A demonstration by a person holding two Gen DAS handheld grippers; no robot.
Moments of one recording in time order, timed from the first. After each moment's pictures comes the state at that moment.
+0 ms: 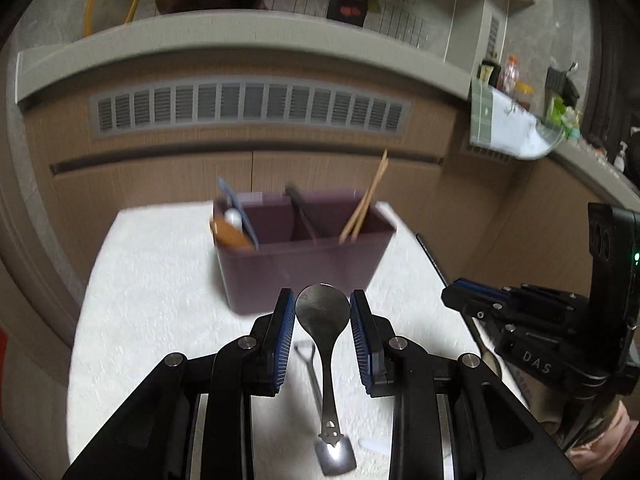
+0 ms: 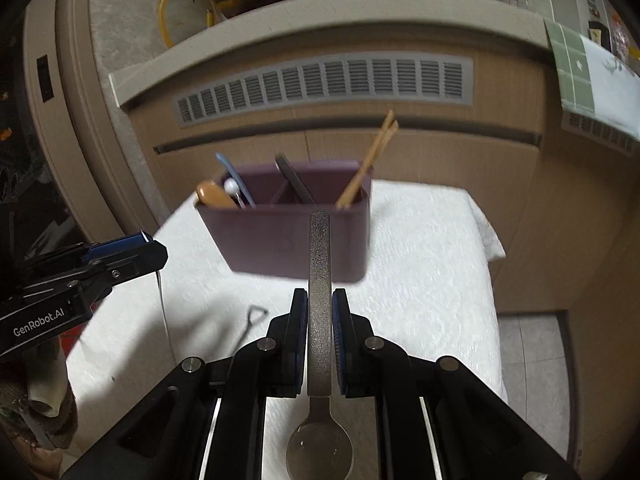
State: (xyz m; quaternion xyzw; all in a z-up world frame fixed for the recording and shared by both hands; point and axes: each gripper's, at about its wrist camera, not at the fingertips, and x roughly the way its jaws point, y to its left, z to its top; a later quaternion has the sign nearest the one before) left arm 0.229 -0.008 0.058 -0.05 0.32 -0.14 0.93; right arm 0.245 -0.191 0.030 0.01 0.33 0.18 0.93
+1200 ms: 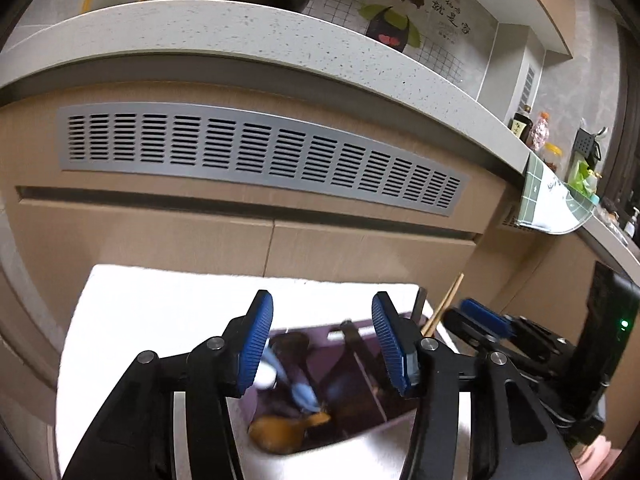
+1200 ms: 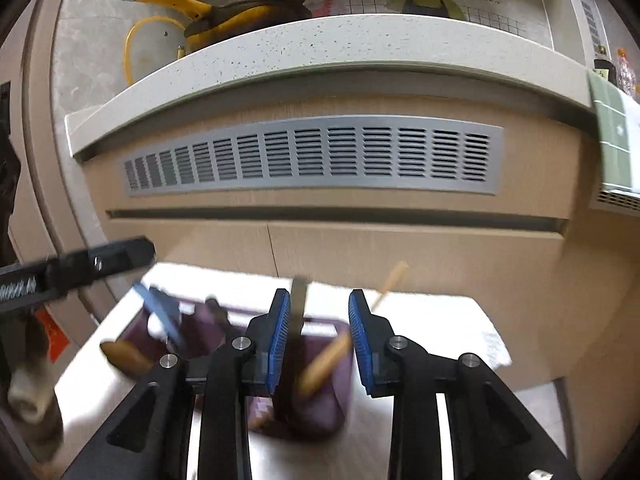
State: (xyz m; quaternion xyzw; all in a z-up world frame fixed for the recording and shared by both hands) left arm 0.368 0.037 0.050 -0.11 0.30 -0.14 0.94; right arm 0.360 -0.180 0.022 -0.01 0.28 0.13 0.95
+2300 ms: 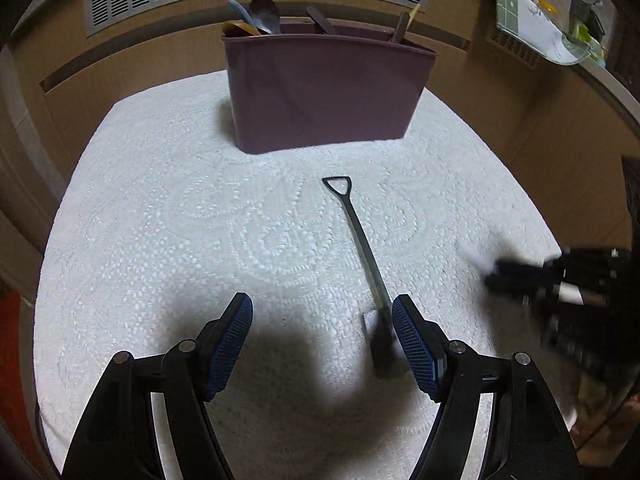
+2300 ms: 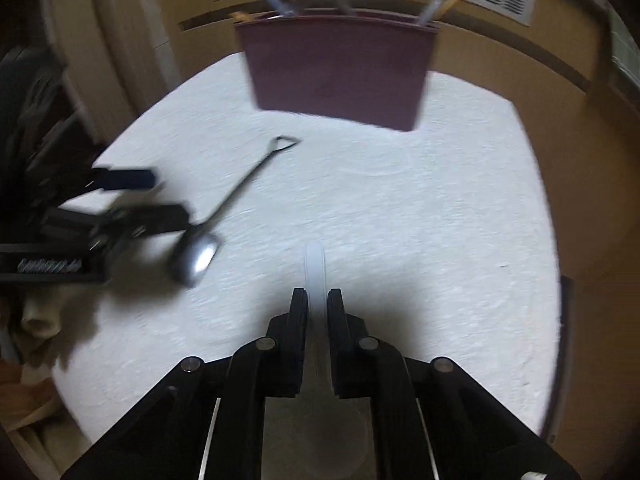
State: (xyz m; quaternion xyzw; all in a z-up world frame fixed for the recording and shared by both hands) left arm 0.190 -0.001 -0.064 0.00 0.48 -0.12 0.87; right arm 0.194 -0.190 -0.081 -0.08 0.48 0.17 0.86
